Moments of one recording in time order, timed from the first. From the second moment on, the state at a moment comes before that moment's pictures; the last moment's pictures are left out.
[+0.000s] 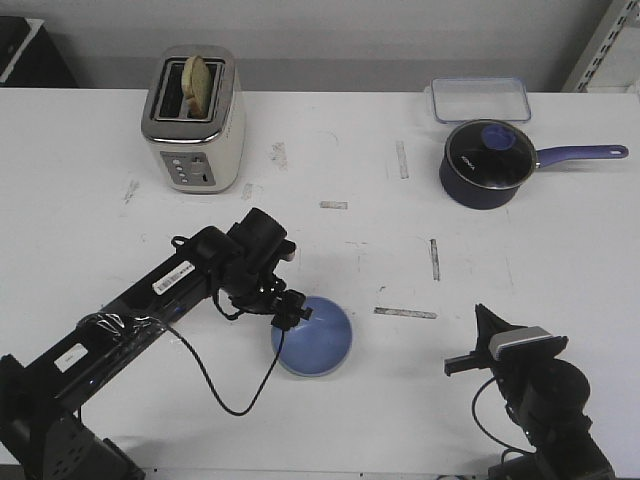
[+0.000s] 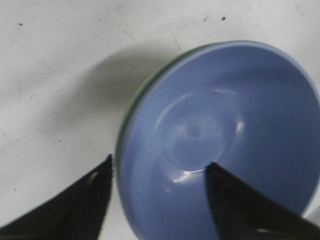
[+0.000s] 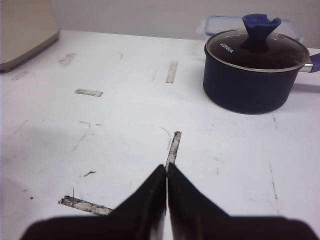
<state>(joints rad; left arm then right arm) -0.62 1.65 1.47 -0.99 0.31 -0.16 0.29 0.40 0.49 -0.41 0.05 0.06</state>
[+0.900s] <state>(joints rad) -0.53 1.57 1.72 -1.11 0.01 -0.08 0.29 0.40 0.49 -0.41 0.05 0.06</state>
